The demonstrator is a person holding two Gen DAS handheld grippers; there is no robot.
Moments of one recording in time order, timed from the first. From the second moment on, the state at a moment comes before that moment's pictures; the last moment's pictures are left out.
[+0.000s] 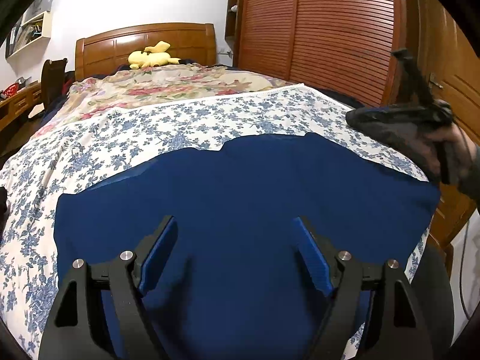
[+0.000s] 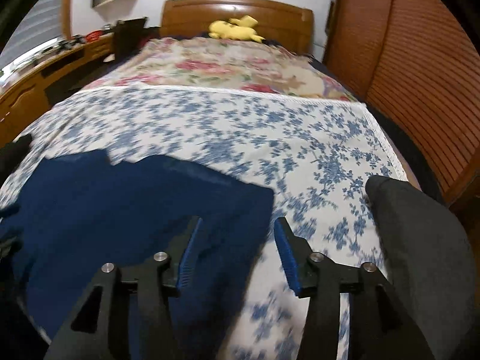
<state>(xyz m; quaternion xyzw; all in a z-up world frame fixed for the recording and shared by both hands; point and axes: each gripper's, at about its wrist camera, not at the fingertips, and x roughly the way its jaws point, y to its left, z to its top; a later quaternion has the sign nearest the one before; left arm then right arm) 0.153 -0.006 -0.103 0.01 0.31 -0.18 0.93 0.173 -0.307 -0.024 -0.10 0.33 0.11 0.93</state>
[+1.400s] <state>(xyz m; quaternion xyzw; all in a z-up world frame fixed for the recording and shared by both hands) 0.094 -0.039 -0.133 0.02 0.33 -0.19 0.93 0.041 -0.317 -0.094 -0.02 0.40 0.13 0.91</state>
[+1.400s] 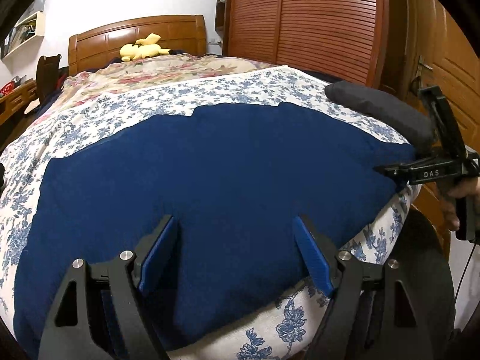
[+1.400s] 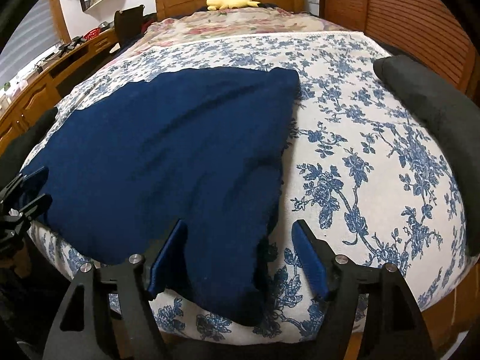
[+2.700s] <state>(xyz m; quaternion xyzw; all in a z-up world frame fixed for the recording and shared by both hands) 0.062 0.021 -0.073 -0.02 0.27 -0.15 0.95 0.038 -0.239 -0.004 0.00 0.26 0.30 0.92</state>
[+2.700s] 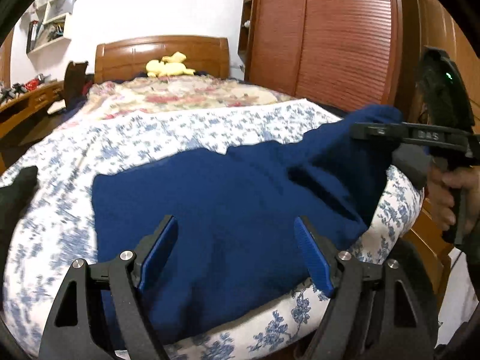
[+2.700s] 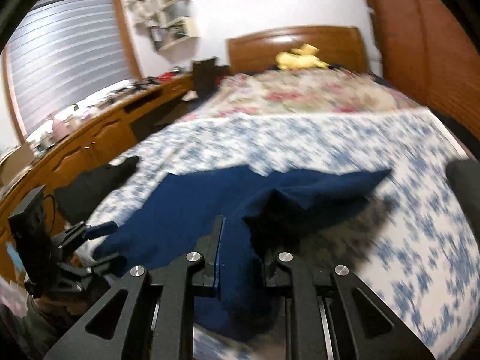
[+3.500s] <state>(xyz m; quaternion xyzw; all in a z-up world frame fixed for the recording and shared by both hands) 0.003 0.154 -0.070 -0.06 0.29 0.01 0.96 0.096 0.001 -0.066 -0.11 0.34 0.47 0.81</state>
